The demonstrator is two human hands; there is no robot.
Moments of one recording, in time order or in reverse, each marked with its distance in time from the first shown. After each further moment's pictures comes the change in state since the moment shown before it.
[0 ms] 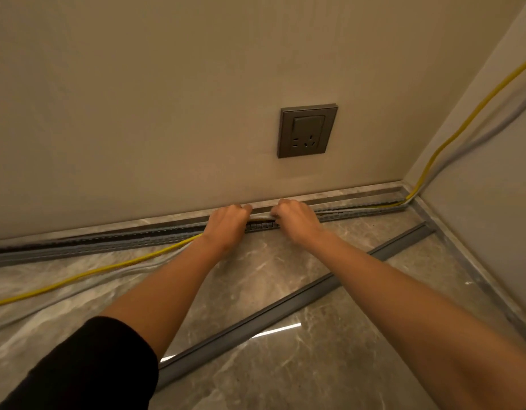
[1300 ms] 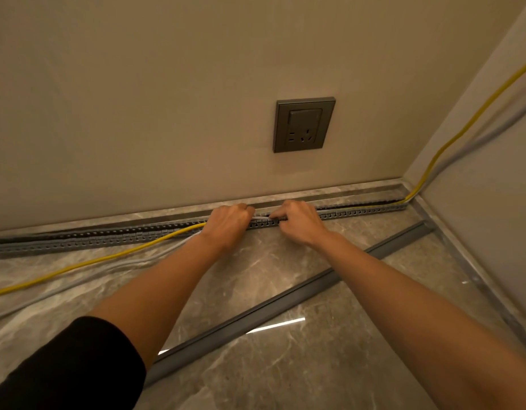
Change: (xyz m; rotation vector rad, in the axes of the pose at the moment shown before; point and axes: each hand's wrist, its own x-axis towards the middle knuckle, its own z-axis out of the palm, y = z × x) left_hand -0.002 0.013 -0.004 0.092 -0.012 0.101; right_hand -0.007 0.019 0.008 0.264 -0.036 0.064
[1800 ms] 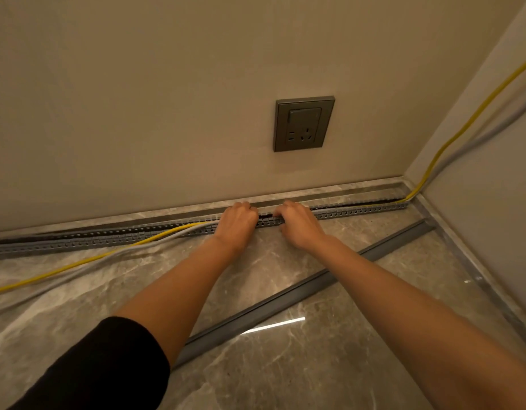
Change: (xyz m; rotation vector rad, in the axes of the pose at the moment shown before) left_hand 0.004 0.017 0.002 -0.018 -0.037 -0.069; right_hand -0.003 -0.002 0.010 -0.103 0.048 -0.018
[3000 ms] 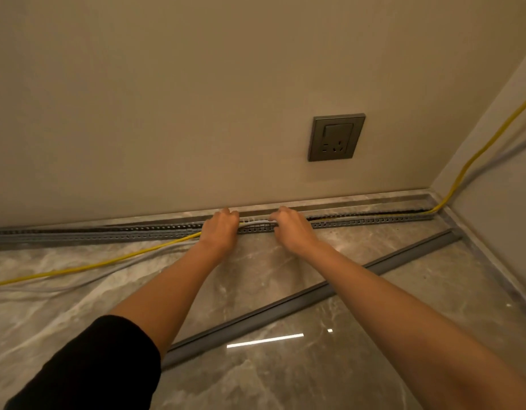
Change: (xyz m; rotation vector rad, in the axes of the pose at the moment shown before) left_hand -0.057 -0.071 0.002 -0.134 -0.047 -0.283; right_hand -0.011 -0.079 -0.003 0.017 0.002 -0.081
